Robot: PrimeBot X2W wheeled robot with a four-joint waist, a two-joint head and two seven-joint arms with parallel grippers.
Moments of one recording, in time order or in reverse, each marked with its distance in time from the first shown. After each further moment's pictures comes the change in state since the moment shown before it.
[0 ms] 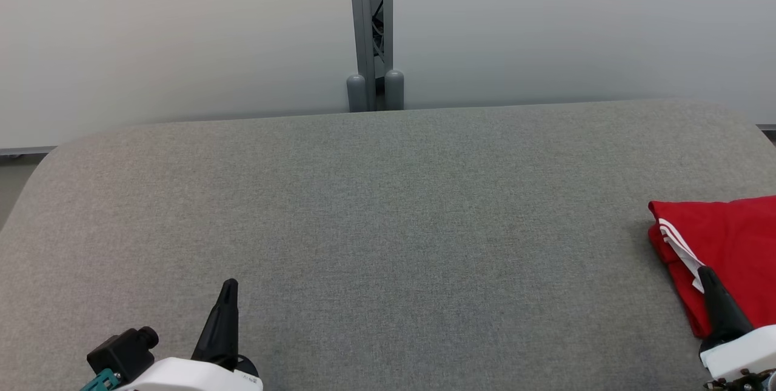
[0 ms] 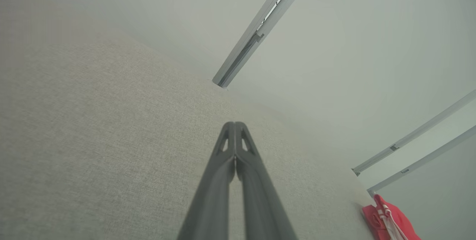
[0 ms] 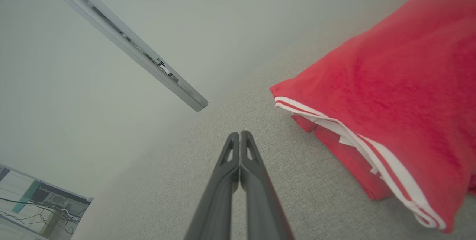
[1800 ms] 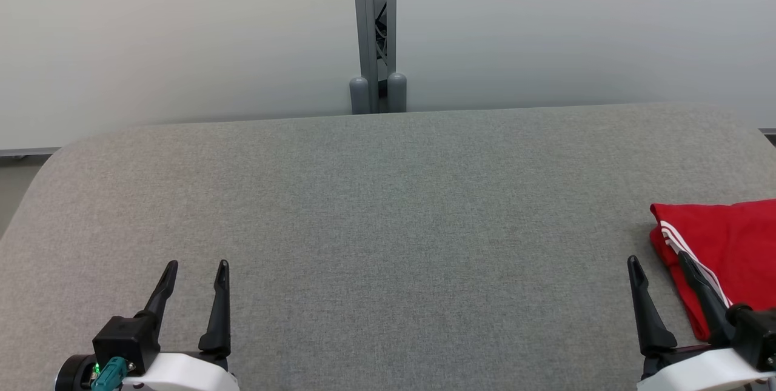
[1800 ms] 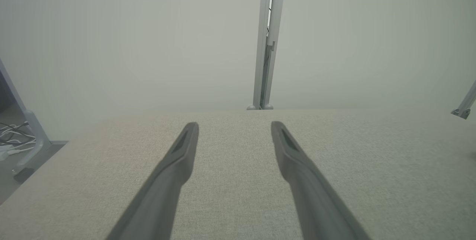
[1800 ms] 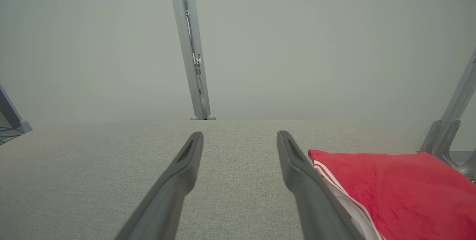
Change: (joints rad) left arm -0.006 0.120 -0.006 -0.085 0.459 0.136 0.026; right arm 0.096 0.020 0.178 -0.199 -0.565 0.000 -0.246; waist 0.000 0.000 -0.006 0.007
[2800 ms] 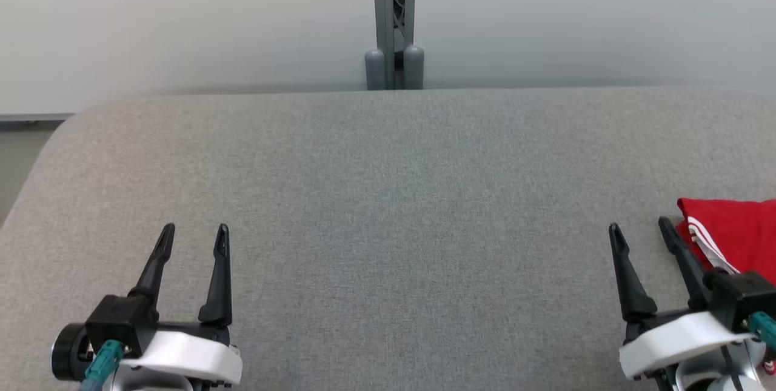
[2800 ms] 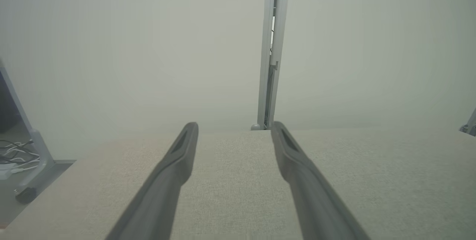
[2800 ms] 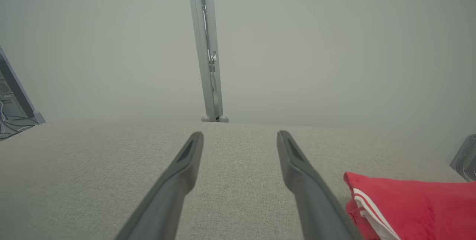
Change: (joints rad) left arm -0.067 -0.012 0.016 -0.039 0.038 -0.011 -0.036; right arm -0.150 -0.001 0.034 0.109 -0.030 0.000 -0.034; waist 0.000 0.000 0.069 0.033
